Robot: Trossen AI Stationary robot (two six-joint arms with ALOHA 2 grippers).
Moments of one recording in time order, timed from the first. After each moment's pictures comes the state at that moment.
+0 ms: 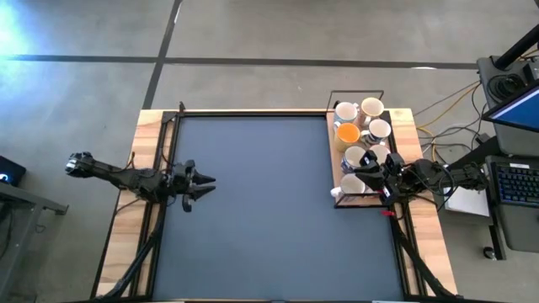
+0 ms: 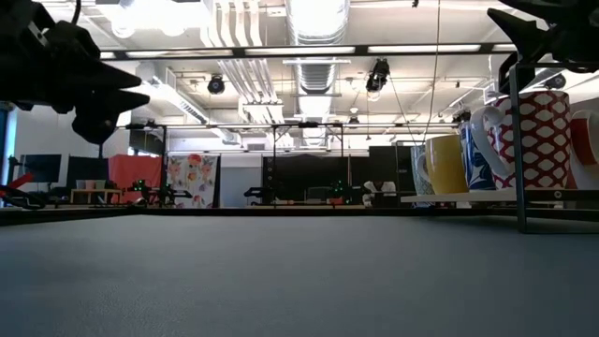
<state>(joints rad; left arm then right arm) -0.28 0.14 0.01 0.07 -0.38 -0.39 0.12 0.04 0.01 0.39 0.09 0.39</state>
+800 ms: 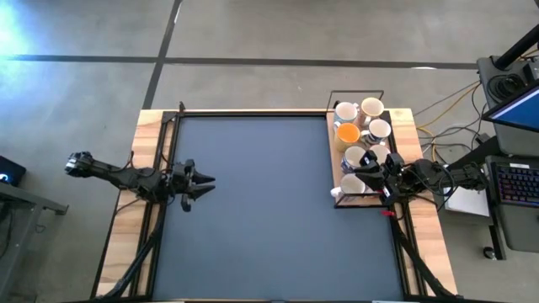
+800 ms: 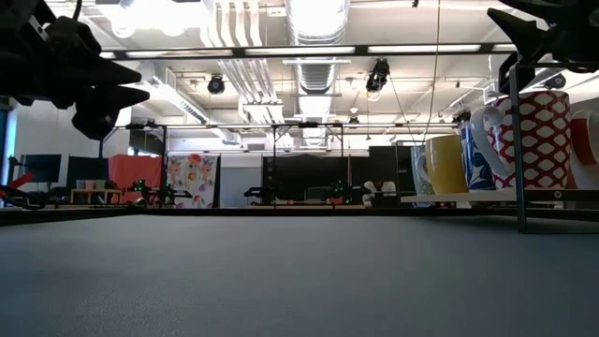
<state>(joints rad) -0.28 0.15 0.04 0.06 -0.38 -0.39 0.12 0.04 0.01 0.39 0.09 0.39</state>
